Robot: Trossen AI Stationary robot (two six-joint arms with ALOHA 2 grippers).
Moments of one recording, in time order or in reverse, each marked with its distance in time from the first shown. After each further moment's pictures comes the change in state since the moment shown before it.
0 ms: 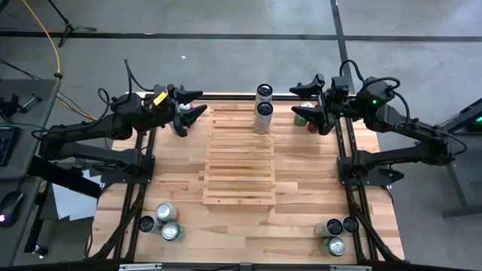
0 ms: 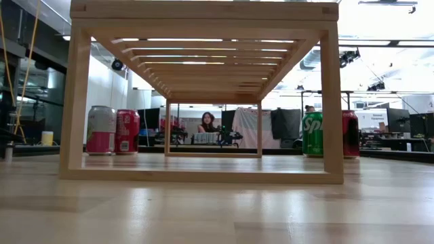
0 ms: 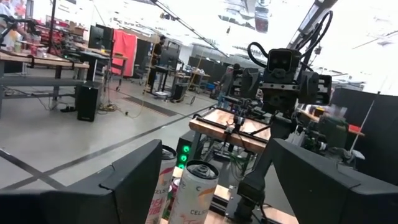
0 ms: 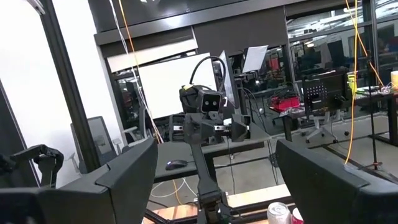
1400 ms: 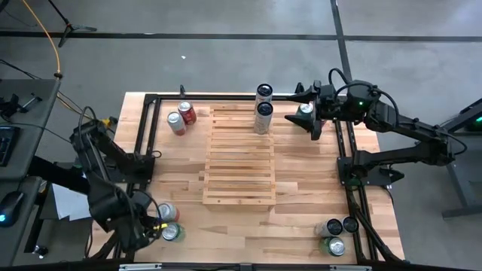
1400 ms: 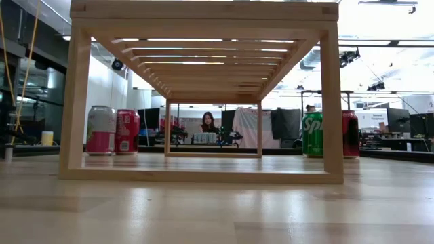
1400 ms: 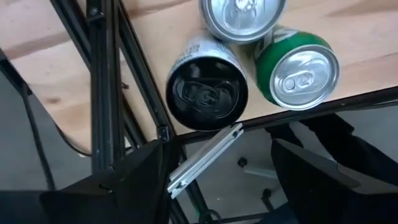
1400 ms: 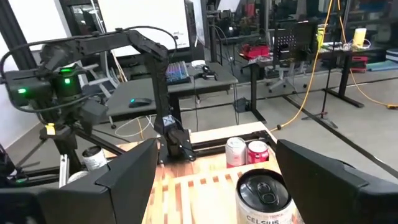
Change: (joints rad) left arm -1.177 0.617 0.541 -1.541 0.330 -2.078; right arm -0.001 0.000 0.000 -0.286 0.078 -0.167
